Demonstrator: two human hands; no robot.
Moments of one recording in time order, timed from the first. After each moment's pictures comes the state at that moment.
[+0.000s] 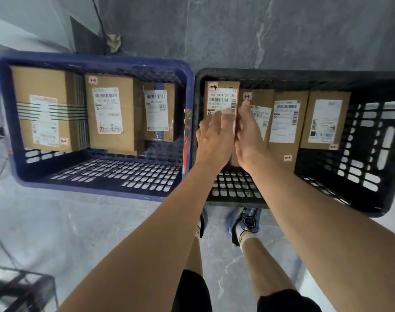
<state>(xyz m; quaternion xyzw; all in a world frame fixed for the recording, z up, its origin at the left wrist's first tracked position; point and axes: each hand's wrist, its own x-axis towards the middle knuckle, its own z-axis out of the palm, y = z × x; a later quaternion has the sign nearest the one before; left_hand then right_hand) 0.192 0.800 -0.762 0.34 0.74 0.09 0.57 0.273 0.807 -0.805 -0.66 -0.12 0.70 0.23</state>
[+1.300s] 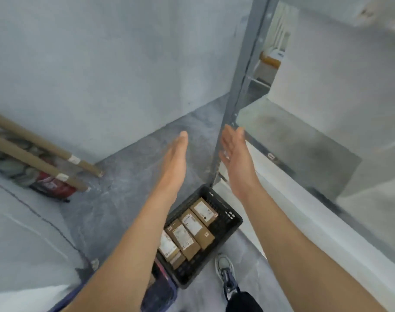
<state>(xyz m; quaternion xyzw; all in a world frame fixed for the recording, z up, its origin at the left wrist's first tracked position) 0.271 0.826 -0.147 0.60 0.38 0.23 0.67 0.386 0.726 -0.140 -0.62 -0.19 0.33 0.68</state>
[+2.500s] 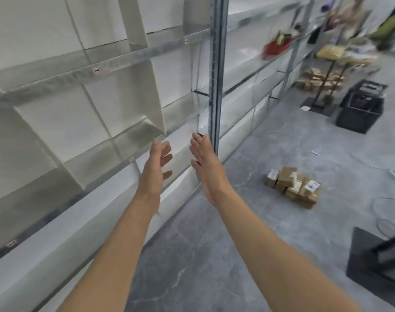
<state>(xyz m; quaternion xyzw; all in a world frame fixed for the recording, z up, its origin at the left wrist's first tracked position) 0.175 0.048 -0.023 0.67 -0.25 -0.30 0.63 0.075 -0.045 -0.039 -0.55 0.25 -0.31 0.73</state>
